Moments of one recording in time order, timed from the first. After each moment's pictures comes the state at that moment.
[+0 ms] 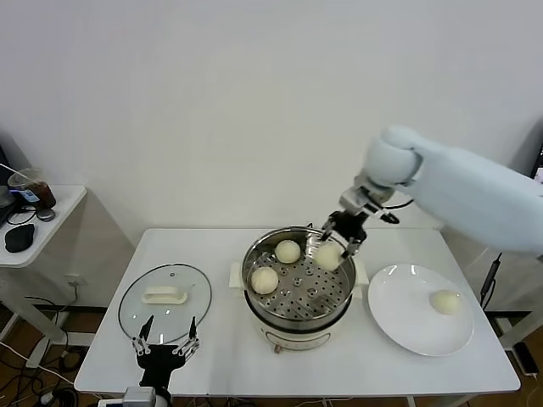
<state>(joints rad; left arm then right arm) 1.74 -1.55 -0.54 -2.23 0.12 0.21 -0.05 0.49 0.90 -1.05 1.50 0.04 0.21 -1.38</state>
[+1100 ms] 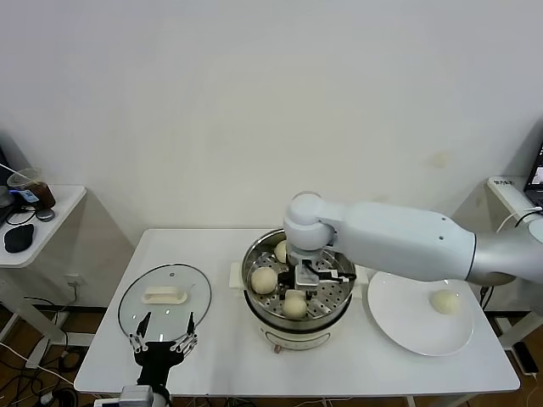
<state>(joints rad) 1.75 -1.56 -0.54 -2.25 0.11 0.21 -0.05 0.39 1.08 -1.16 1.60 -0.22 0.43 -1.32</state>
